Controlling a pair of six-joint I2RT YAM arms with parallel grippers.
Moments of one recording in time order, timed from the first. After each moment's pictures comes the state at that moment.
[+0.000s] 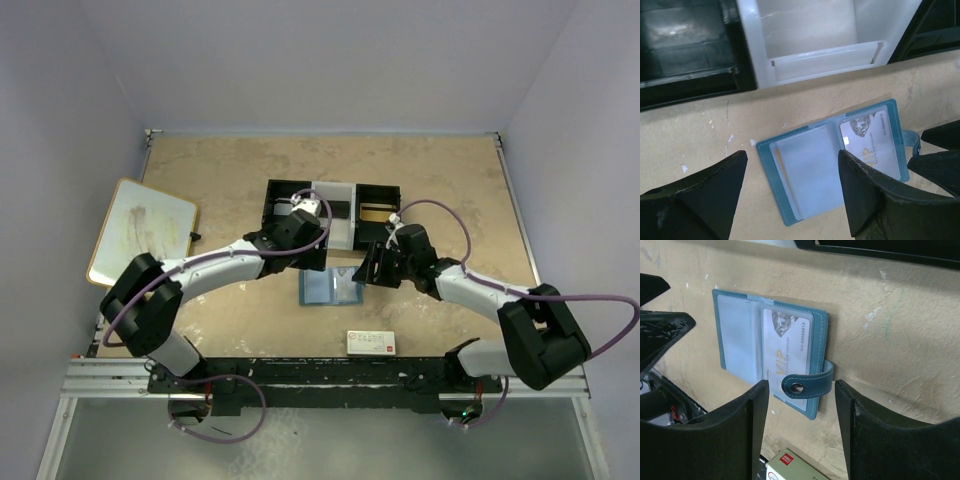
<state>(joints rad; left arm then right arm) -0.80 1.55 0.97 -0.29 -0.23 -0.56 0.47 1.33 0.54 -0.02 -0.31 0.64</state>
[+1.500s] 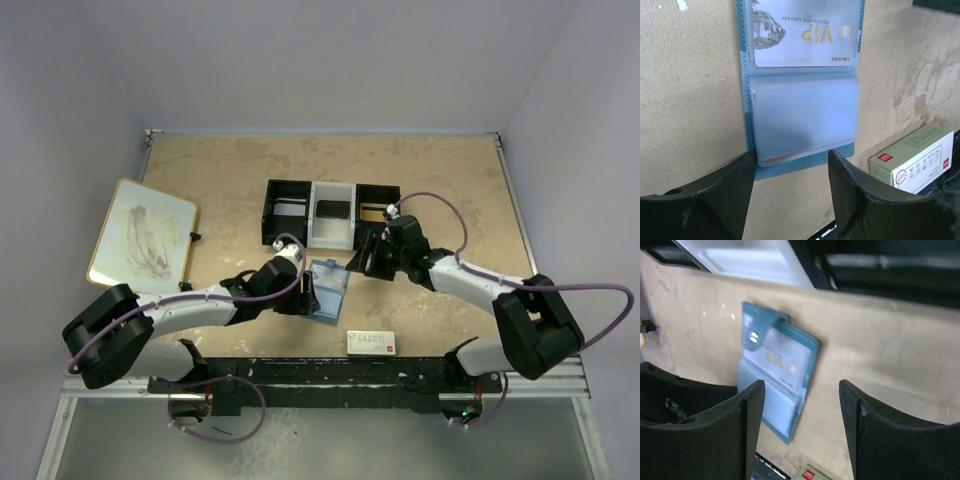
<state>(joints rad) -0.90 1.33 0.53 -0.03 -0.01 -0.77 0.50 1.43 0.69 -0.06 -0.24 0.71</state>
